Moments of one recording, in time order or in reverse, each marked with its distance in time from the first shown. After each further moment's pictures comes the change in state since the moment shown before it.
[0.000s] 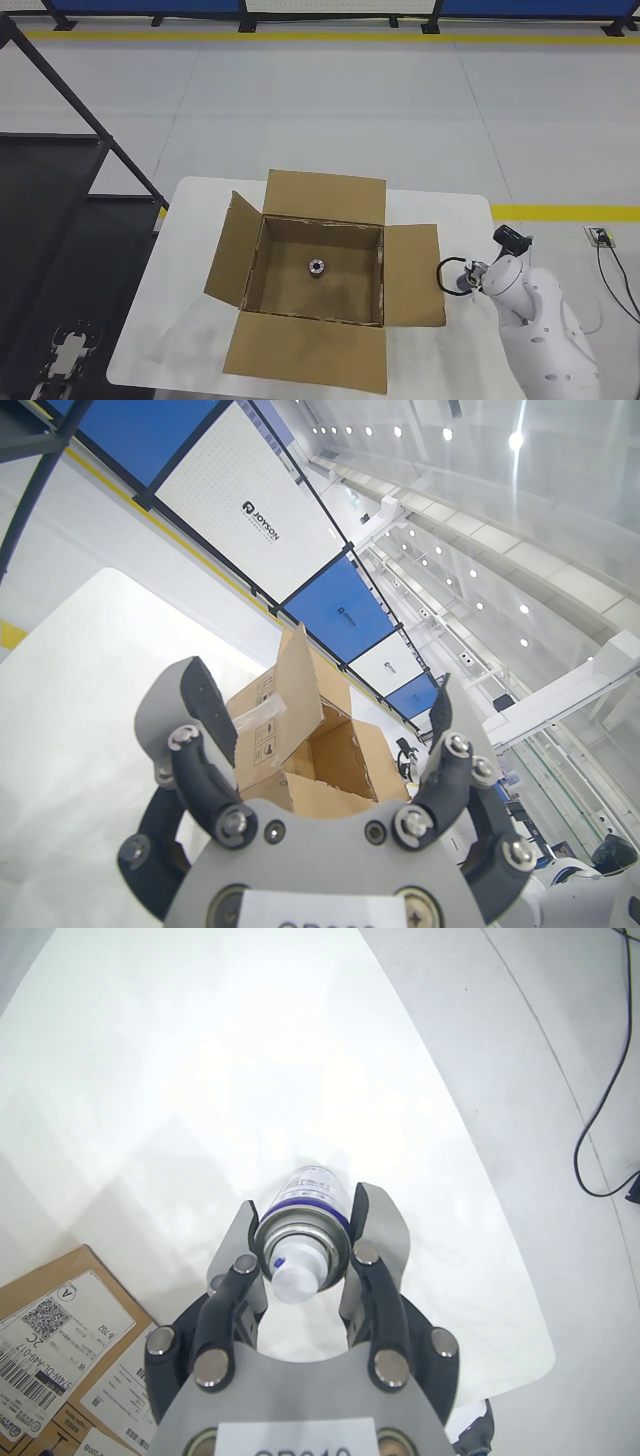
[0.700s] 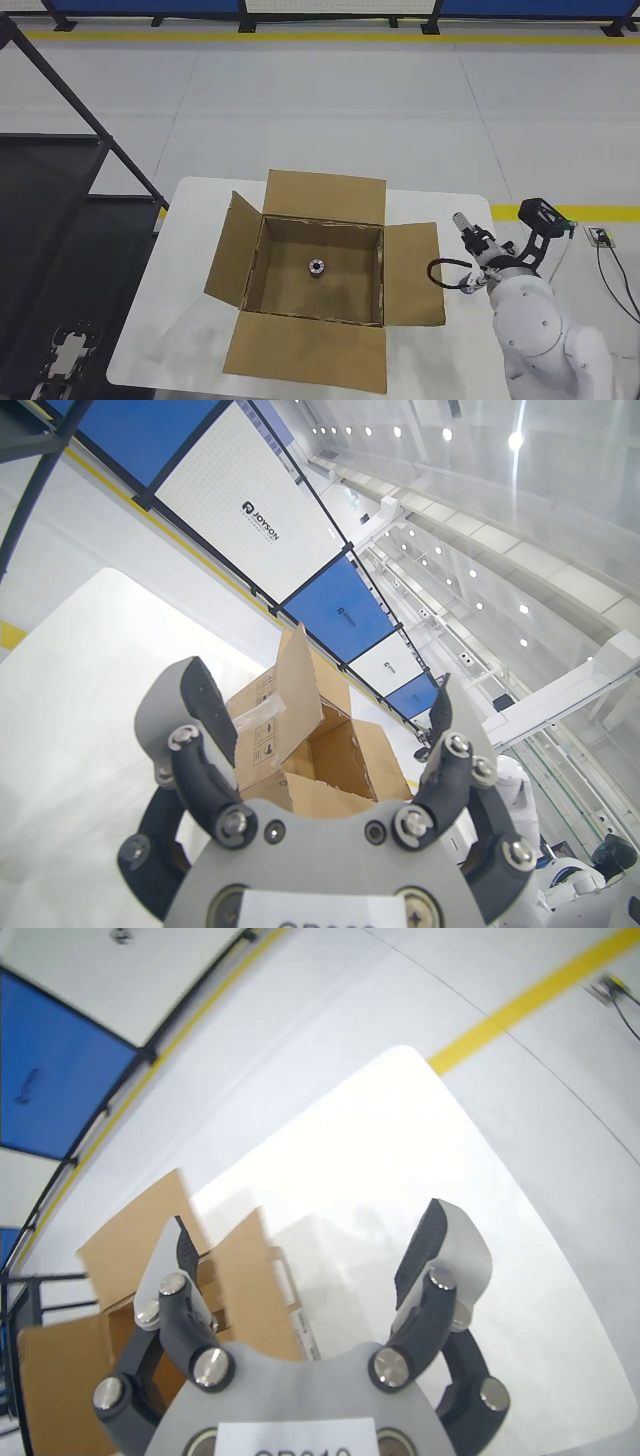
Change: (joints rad) left arm 0.000 0.000 0.000 0.000 0.000 0.000 0.000; right arm -0.236 -0.028 -0.069 -0.733 0.081 0.015 -0.323
